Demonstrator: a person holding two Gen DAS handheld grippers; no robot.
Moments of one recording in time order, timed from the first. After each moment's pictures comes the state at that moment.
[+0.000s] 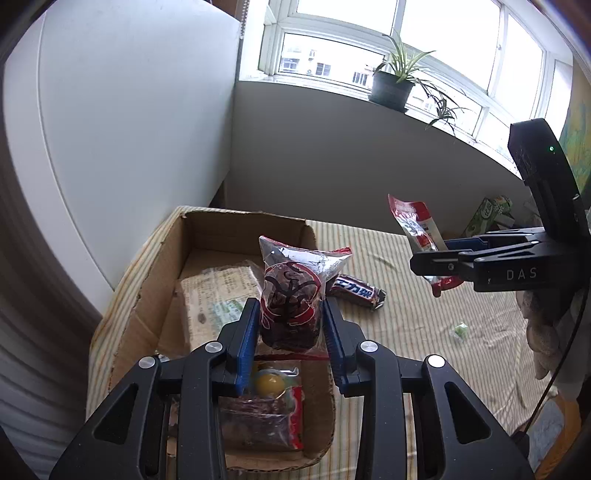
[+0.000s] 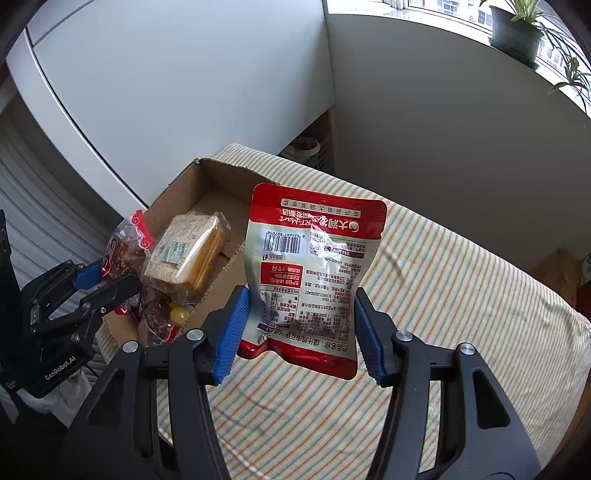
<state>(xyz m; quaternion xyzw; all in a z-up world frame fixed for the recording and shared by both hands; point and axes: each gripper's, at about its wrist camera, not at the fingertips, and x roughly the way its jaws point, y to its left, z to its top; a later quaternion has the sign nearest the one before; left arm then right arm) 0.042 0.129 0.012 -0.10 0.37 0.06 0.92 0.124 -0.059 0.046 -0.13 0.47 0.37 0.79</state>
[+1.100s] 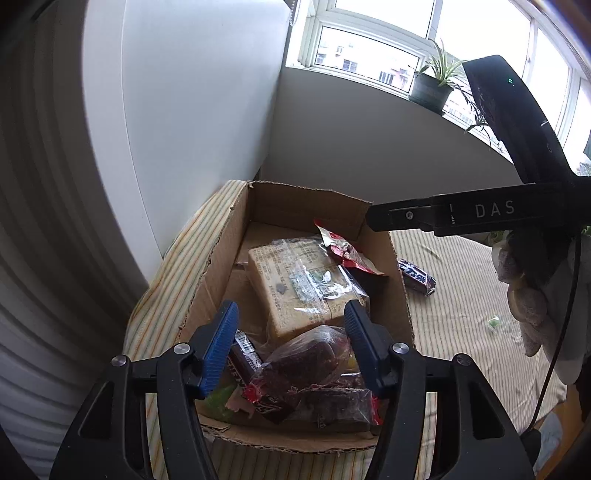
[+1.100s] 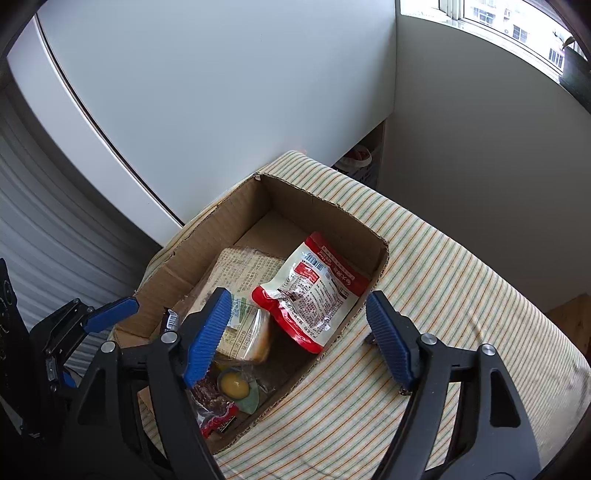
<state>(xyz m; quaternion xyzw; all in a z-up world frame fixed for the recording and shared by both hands) 0.014 0.179 -0.009 -0.13 0.38 0.10 0.91 0.124 0.057 0.025 -0.16 0.47 0.41 0.76</state>
